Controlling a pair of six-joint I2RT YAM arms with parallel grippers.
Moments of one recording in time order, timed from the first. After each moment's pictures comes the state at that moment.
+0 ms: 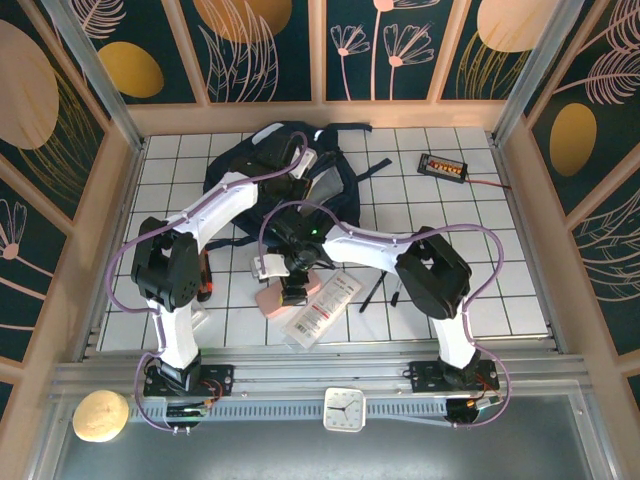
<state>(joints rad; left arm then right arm) -0.50 1.92 1.62 -0.61 0.10 -0.03 0.98 1.99 1.44 -0.58 -0.42 -0.89</state>
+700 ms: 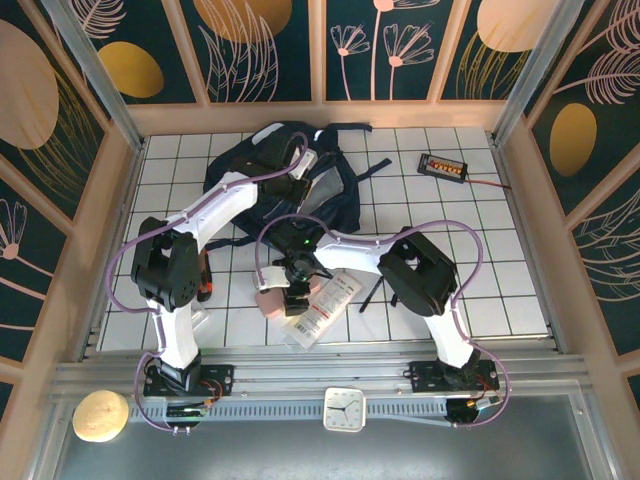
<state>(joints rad) -0.50 1.92 1.62 -0.61 0.11 -0.01 1.00 2.08 1.42 -0.58 -0.36 -0.84</state>
